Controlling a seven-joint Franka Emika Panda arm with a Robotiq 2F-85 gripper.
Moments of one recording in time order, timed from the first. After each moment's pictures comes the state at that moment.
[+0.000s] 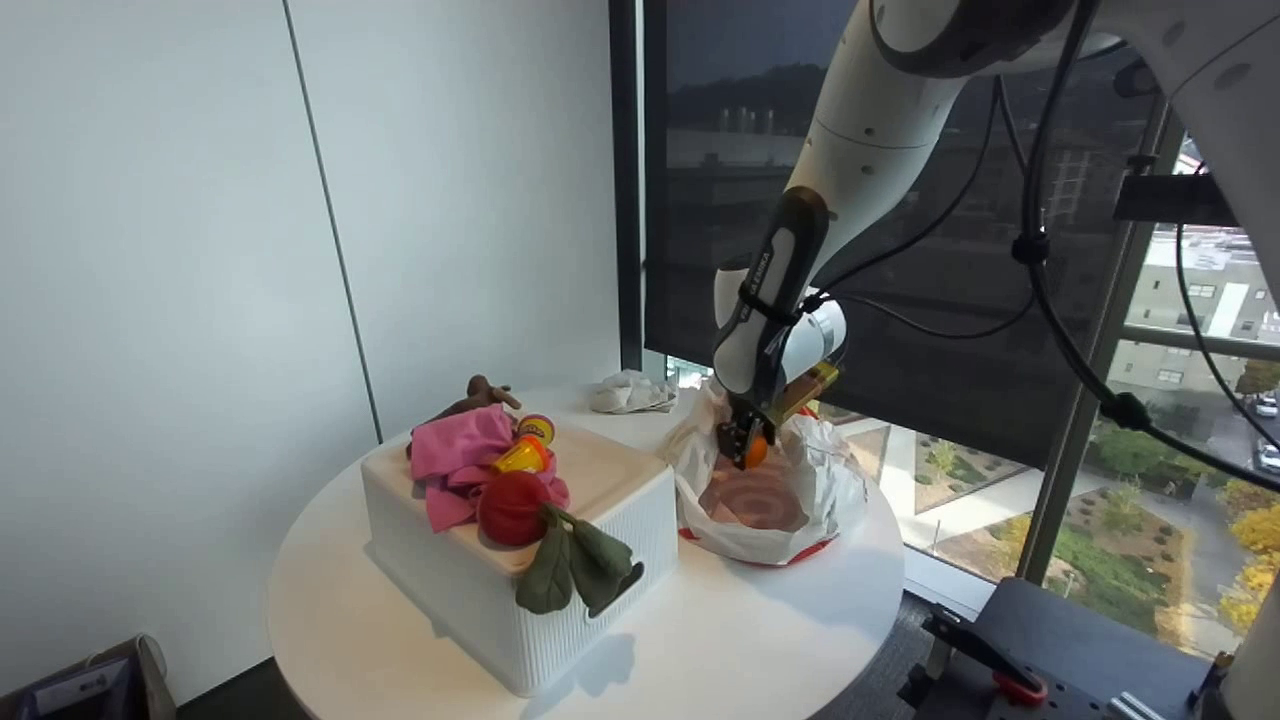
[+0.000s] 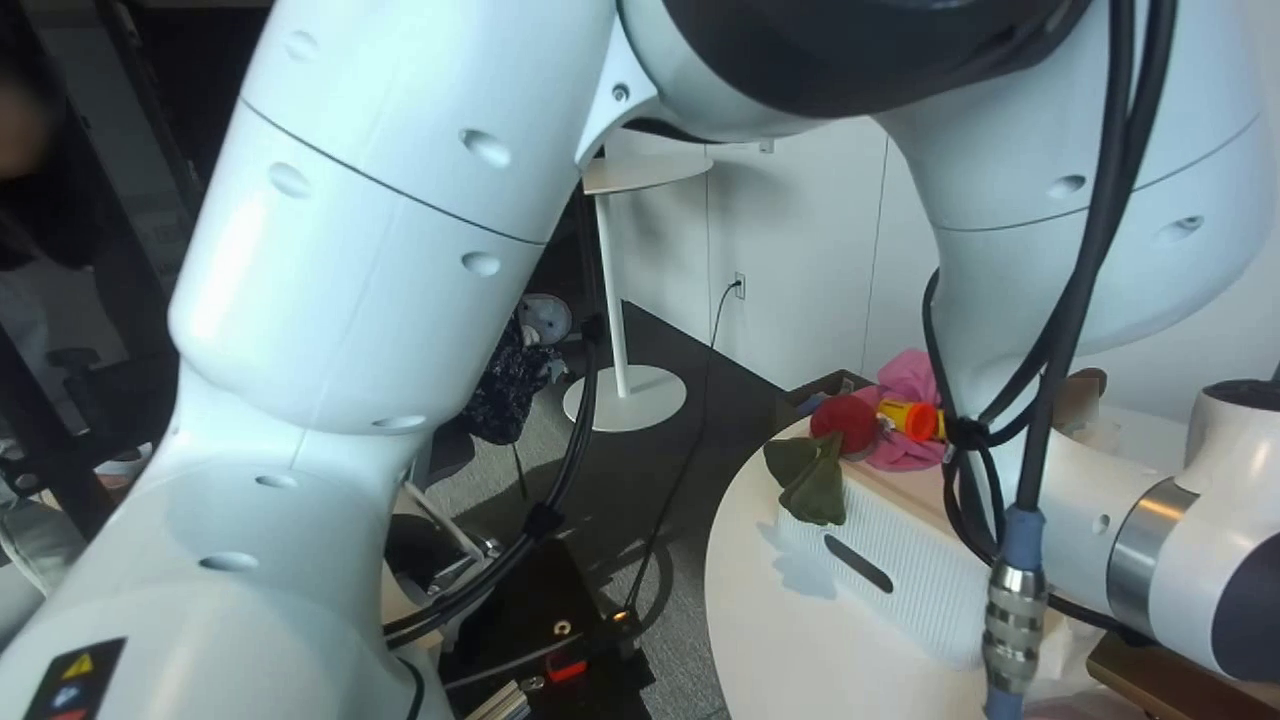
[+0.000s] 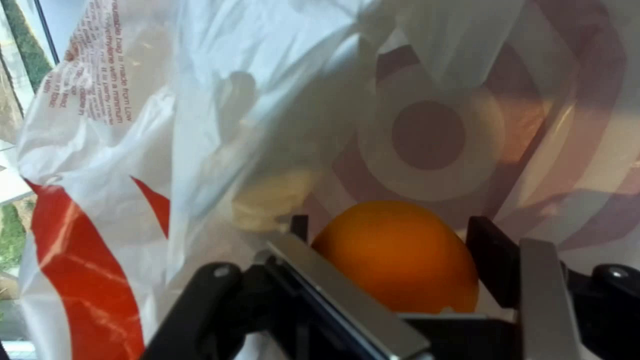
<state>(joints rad) -0.10 0.61 -0.25 -2.07 -0.29 2.82 -0.05</state>
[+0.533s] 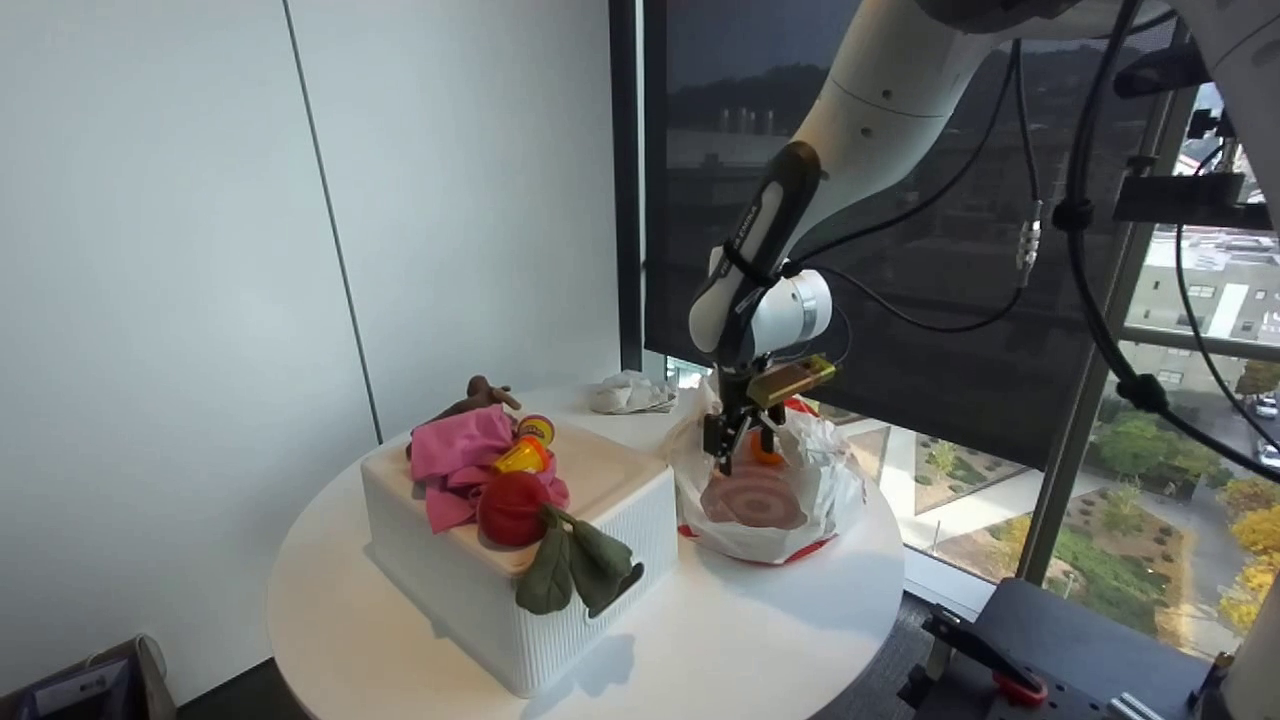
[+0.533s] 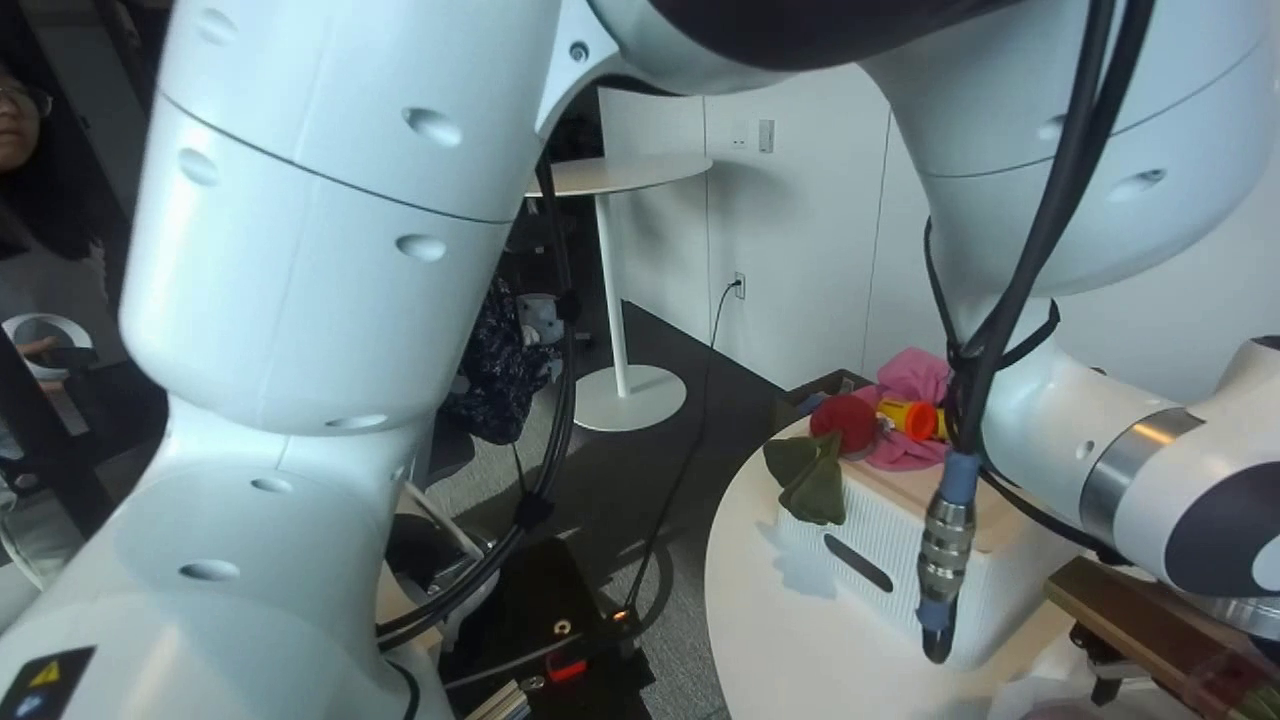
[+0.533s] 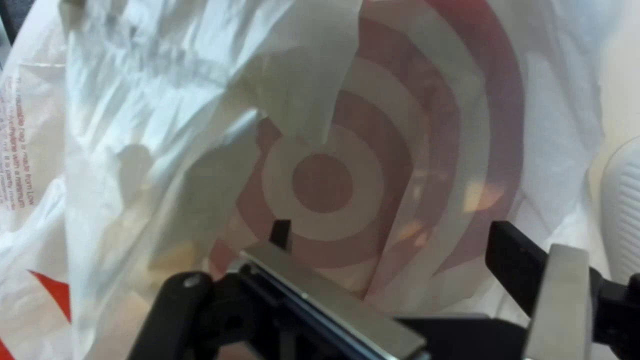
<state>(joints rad) -0.19 0.52 -0.10 -2.08 -0.09 2.58 -0.13</state>
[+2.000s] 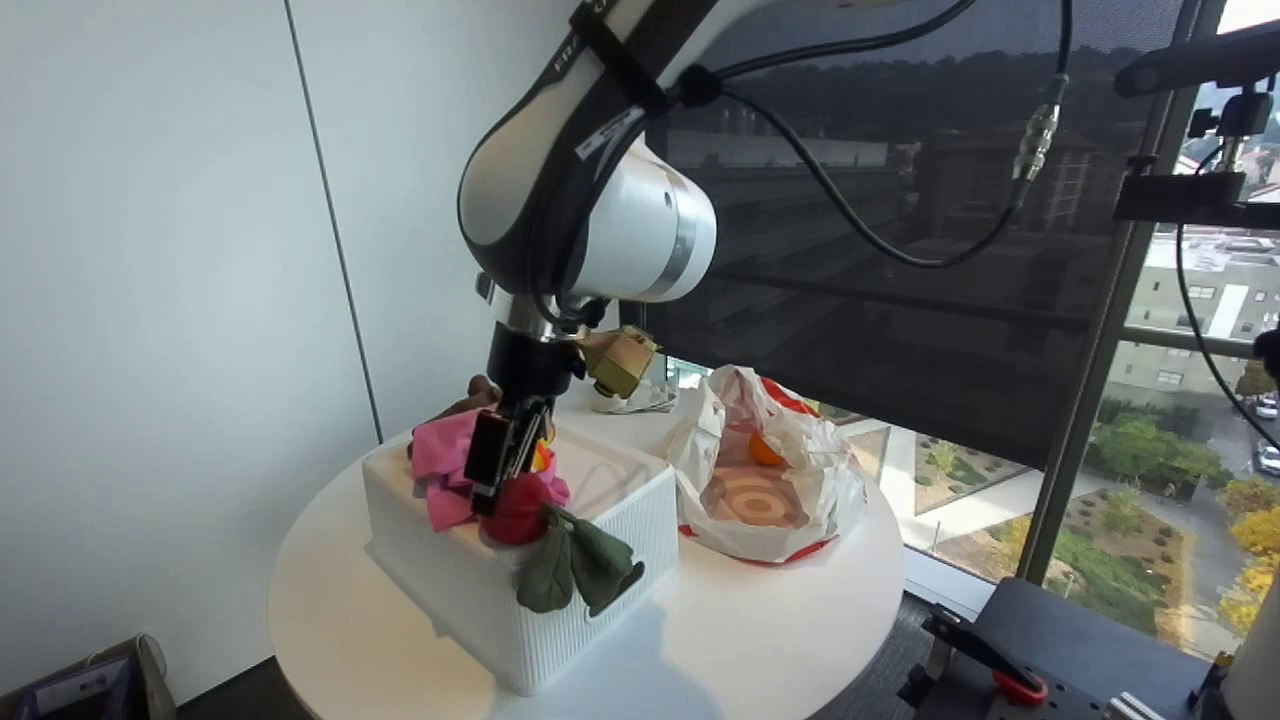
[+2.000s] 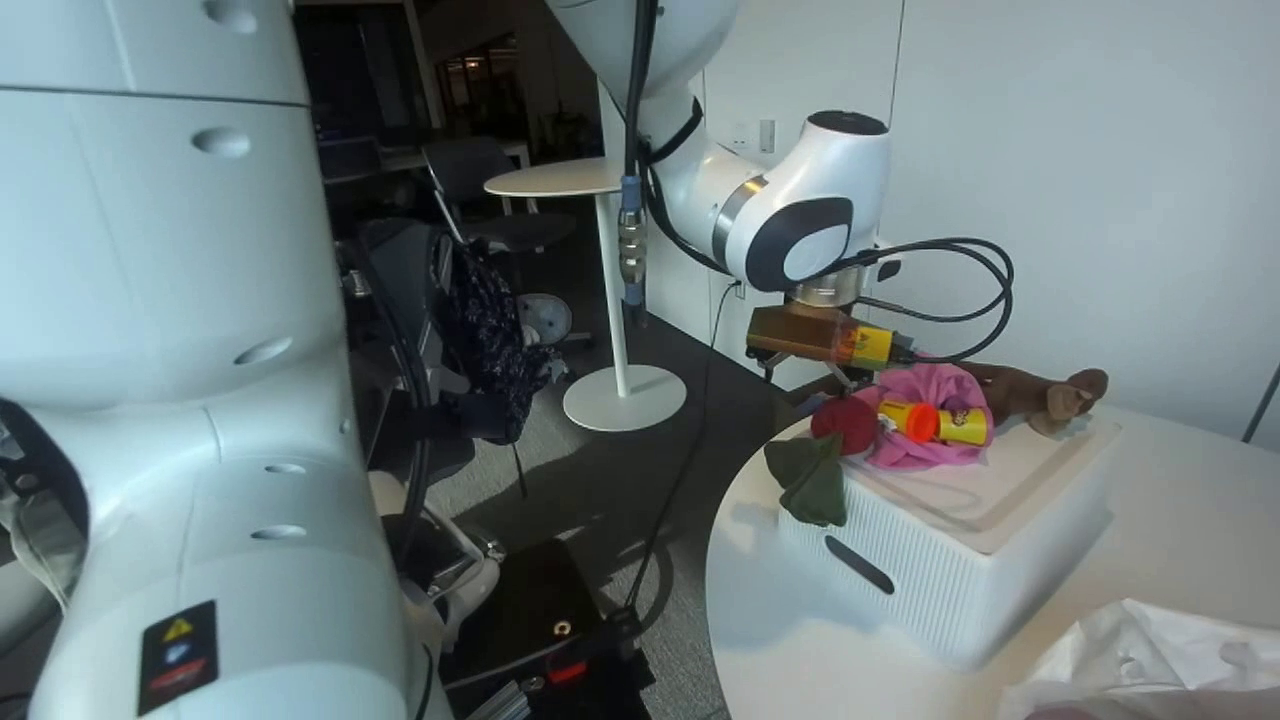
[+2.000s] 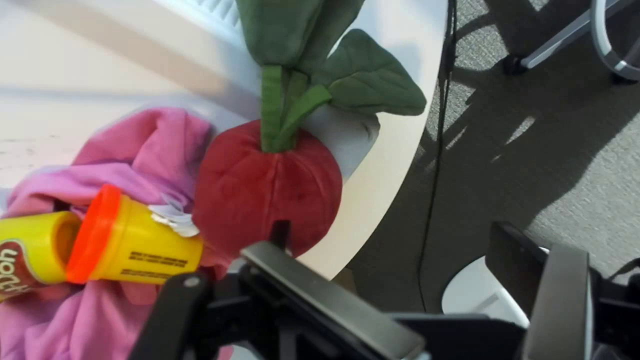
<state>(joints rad) 0.16 0.14 0.23 -2.33 0.31 2.68 -0.63</state>
